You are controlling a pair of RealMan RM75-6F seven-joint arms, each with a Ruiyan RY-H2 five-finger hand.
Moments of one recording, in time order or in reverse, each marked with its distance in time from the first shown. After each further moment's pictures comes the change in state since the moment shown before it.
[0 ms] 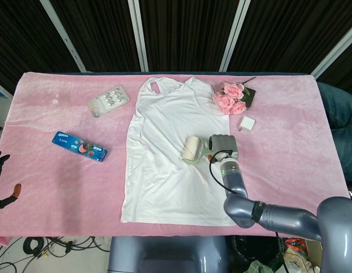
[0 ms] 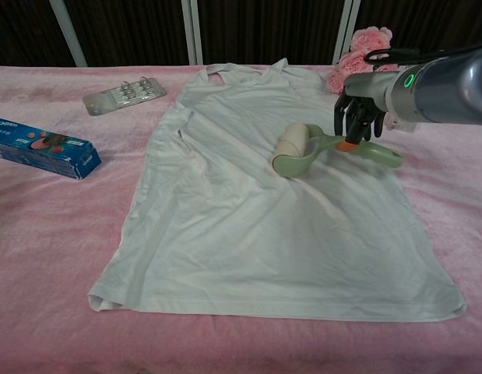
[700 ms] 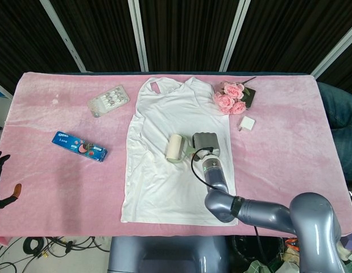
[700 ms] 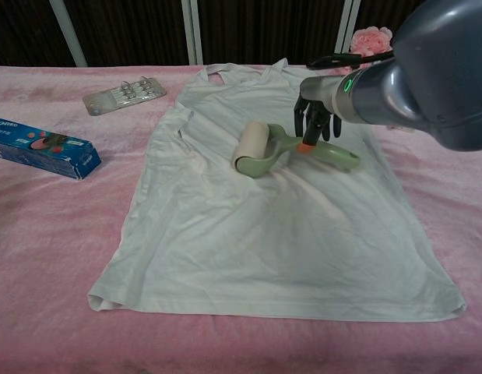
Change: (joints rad) left arm -0.001 0.004 0.000 -0.004 -0.002 -0.007 -0.011; right arm 0.123 -0.132 0.033 0.162 0.060 -0.037 -0.061
